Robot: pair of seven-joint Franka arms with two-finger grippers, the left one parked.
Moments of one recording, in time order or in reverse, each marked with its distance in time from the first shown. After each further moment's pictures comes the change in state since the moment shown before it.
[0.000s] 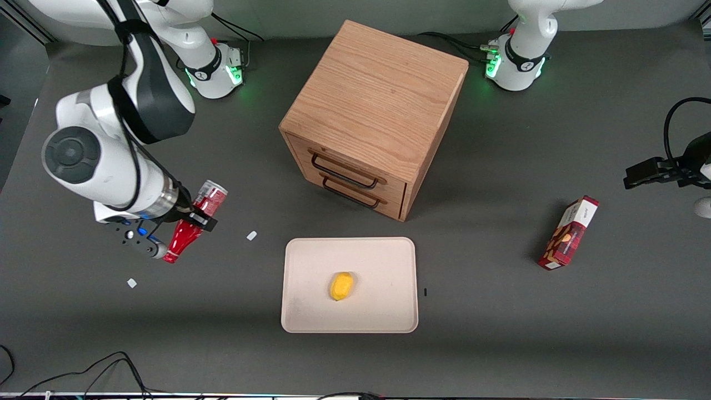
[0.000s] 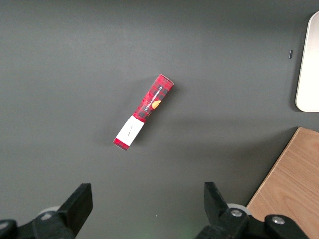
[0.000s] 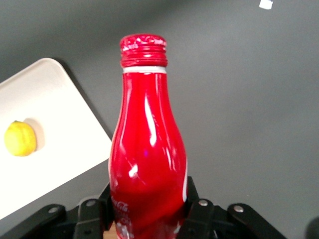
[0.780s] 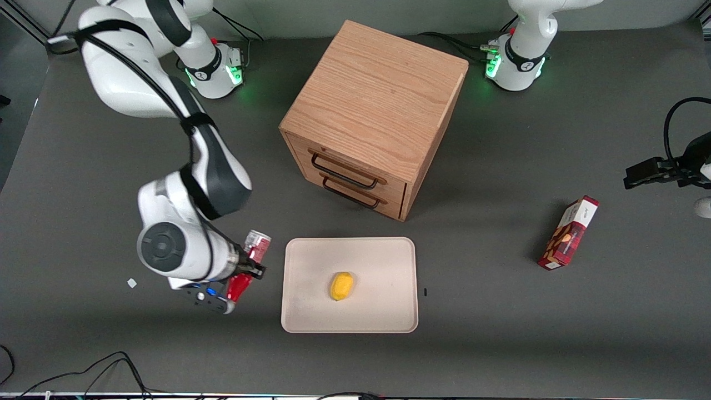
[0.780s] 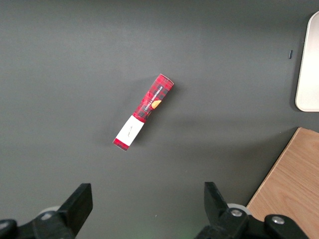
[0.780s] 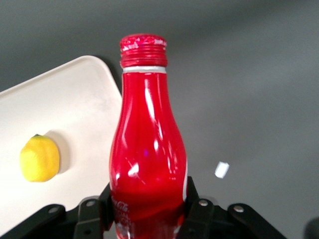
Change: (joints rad) arm 0.153 0.498 -0.048 0.446 -0.021 0.047 -0.070
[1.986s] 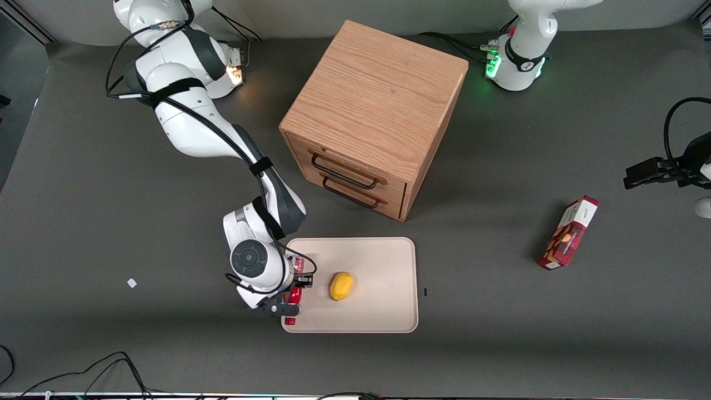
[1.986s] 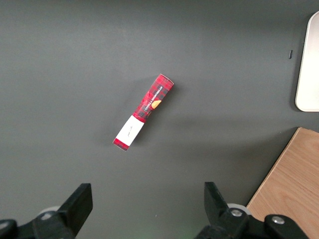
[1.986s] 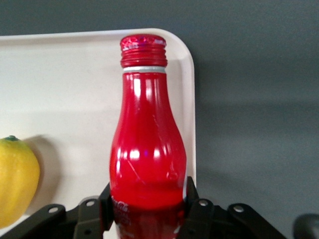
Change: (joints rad) arm 0.100 0.246 -0.061 0.037 0.014 0.320 -0.271
